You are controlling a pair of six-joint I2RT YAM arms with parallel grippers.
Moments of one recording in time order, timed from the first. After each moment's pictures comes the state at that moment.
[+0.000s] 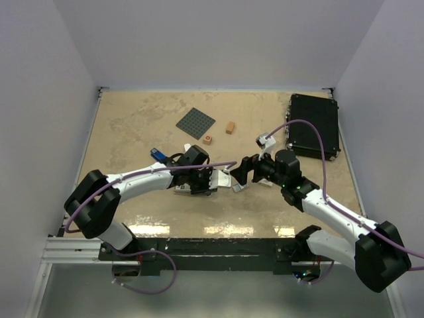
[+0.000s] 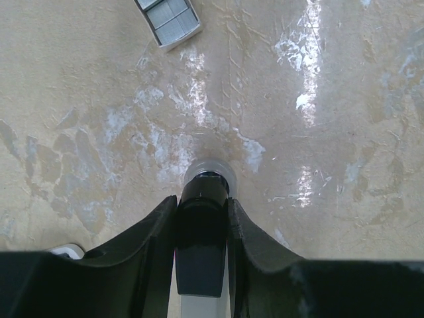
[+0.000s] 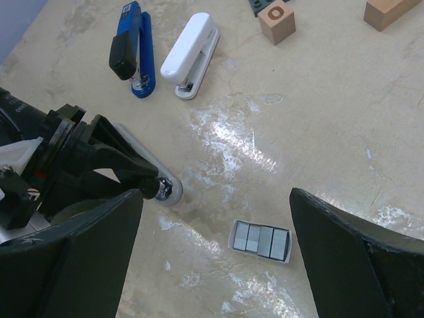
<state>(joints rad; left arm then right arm) -0.79 1.54 0.90 -0.36 0.38 0.73 0.52 1.04 0.50 0.19 -0.28 0.29</state>
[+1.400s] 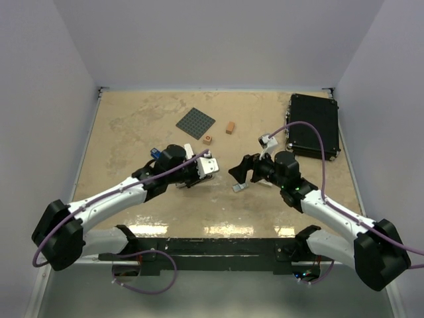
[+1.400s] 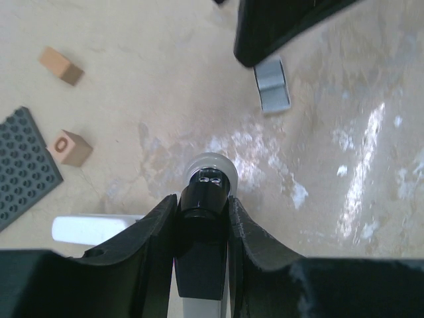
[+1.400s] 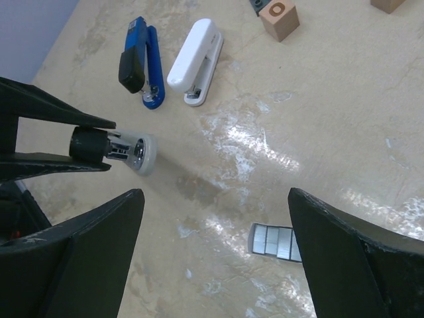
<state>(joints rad) -0.75 1.25 0.76 -0.13 0.29 0.52 0.52 1.05 0.47 0.24 -0.26 0.40</state>
